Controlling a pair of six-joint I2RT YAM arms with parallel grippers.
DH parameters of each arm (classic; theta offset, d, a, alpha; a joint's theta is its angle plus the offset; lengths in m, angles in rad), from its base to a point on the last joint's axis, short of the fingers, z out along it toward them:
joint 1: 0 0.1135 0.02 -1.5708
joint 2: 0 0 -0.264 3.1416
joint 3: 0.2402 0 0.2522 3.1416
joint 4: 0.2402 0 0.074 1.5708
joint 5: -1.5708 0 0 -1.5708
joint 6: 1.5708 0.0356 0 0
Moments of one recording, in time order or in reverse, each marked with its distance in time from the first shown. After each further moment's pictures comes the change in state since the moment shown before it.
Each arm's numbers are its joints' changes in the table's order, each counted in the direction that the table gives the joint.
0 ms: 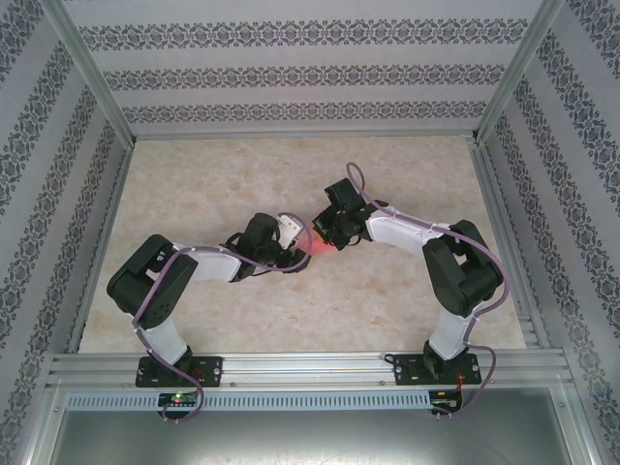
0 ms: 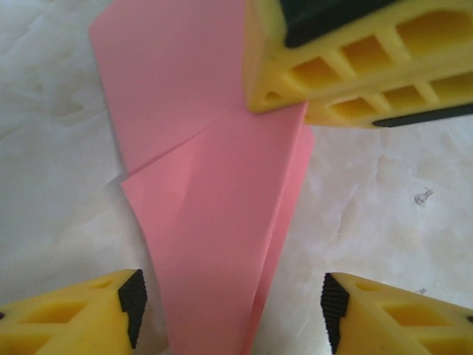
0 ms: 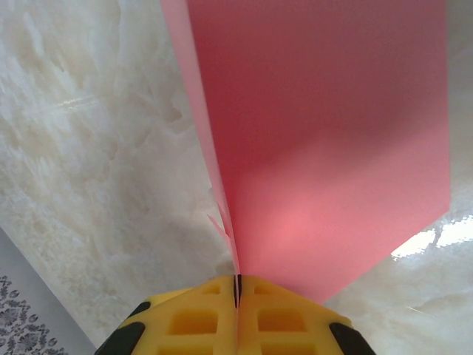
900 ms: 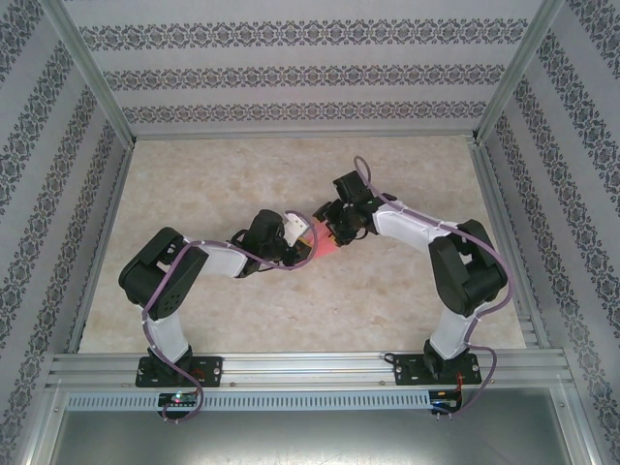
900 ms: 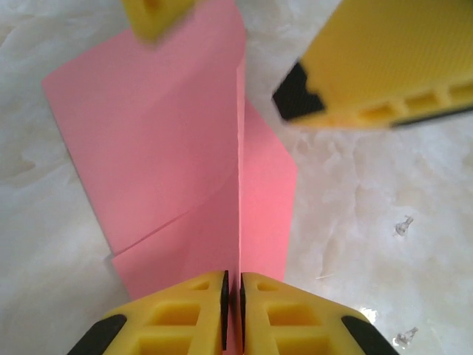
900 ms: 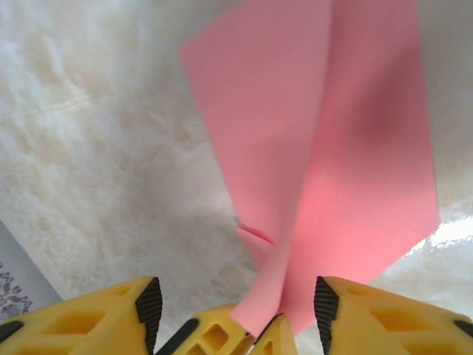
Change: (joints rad) left arm 0.000 0.077 0.056 -0.066 -0.079 0.017; right arm -0.068 -0.034 0.027 0.048 0.029 -0.106
